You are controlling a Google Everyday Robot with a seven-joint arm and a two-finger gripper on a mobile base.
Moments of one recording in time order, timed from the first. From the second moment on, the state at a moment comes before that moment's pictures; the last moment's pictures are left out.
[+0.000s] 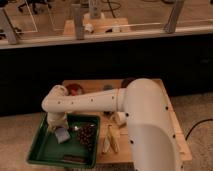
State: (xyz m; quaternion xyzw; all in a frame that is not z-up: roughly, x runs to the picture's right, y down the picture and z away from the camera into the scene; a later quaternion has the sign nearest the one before) arm -0.280 0.212 0.796 -0.13 -0.37 -0.73 0.56
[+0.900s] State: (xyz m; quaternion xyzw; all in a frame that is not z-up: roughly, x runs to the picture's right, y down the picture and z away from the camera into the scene) arm -0.317 0.265 0.766 -0.16 -0.39 -0.75 0.51
